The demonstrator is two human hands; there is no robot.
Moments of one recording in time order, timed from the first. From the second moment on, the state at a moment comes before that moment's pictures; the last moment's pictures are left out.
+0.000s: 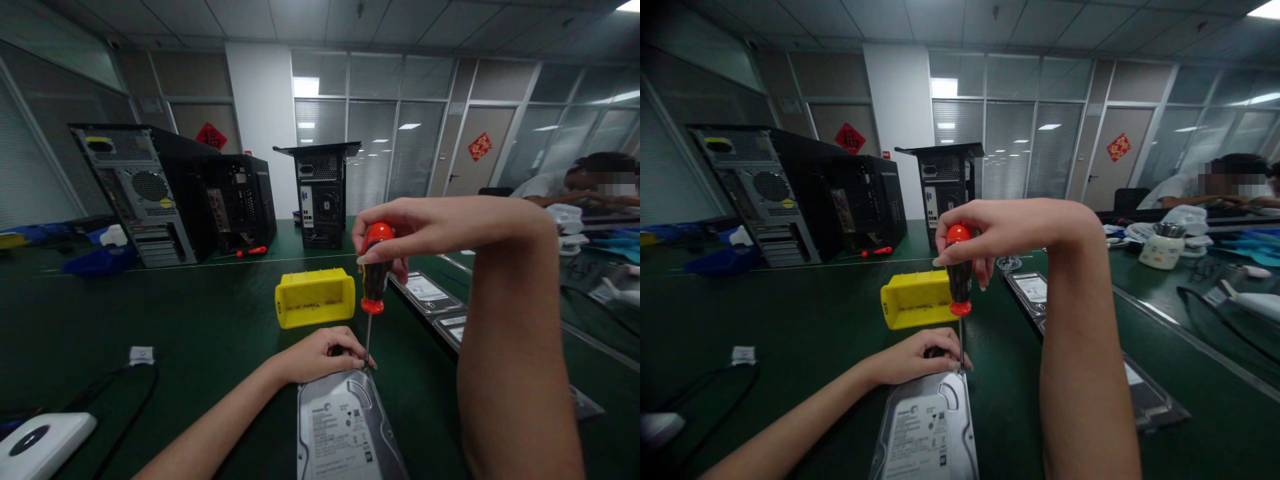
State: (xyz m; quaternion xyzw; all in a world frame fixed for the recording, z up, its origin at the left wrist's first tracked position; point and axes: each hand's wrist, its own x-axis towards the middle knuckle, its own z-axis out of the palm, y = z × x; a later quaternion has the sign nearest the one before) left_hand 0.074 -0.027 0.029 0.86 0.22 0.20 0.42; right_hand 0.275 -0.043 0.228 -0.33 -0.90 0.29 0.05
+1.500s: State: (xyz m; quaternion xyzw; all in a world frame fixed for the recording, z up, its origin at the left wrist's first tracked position) left_hand 0.076 -0.036 0.032 0.88 0.22 0.18 0.39; right_hand 0.239 -0.063 0.233 -0.29 -0.94 0.18 0.02
